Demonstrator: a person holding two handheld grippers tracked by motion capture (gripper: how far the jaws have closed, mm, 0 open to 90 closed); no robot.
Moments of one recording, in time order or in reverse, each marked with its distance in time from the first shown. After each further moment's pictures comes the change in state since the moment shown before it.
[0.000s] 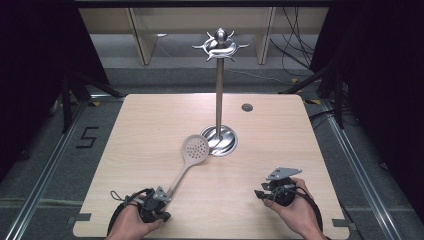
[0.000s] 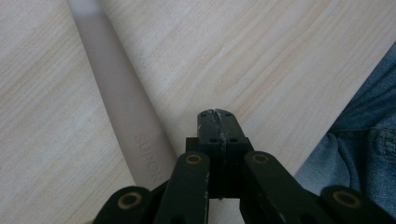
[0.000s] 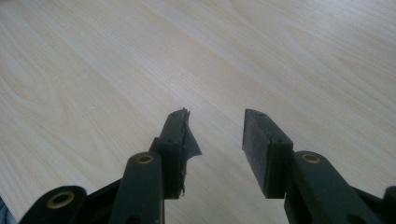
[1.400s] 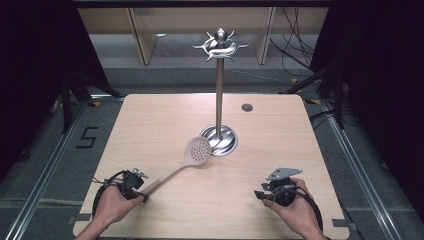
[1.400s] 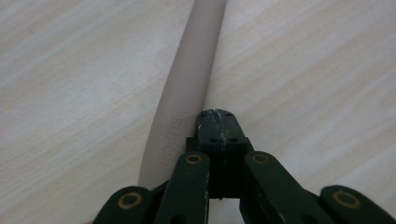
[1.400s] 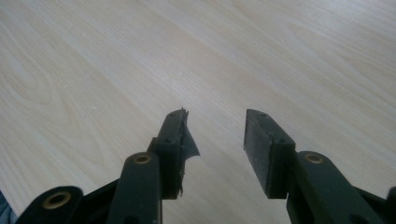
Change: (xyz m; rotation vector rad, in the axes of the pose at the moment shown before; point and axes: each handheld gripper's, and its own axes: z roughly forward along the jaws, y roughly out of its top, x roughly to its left) left arm 0.082 -0.006 -0.017 0.039 0.135 -0.246; right arm -0.002 -0.001 0.001 -0.017 -0.003 -0.009
